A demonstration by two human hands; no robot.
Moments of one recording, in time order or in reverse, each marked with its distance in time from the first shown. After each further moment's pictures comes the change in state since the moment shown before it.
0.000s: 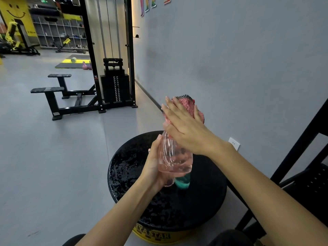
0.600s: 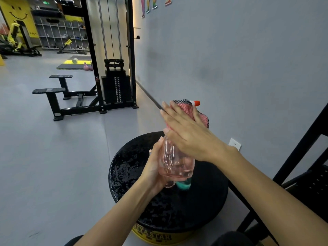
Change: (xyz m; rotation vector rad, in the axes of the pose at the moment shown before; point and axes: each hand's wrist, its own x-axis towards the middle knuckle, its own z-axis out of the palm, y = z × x) left_hand -0.004 0.001 -0.004 0.077 -0.047 0.006; right_hand -0.008 -0.003 0.000 -0.078 0.032 -0.109
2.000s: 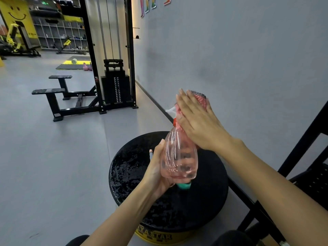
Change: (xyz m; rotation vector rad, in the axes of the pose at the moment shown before) left_hand -0.007 -0.002 0.005 -0.039 -0.104 -0.025; right_hand 0.004 0.020 -0.012 -0.041 0.071 0.188
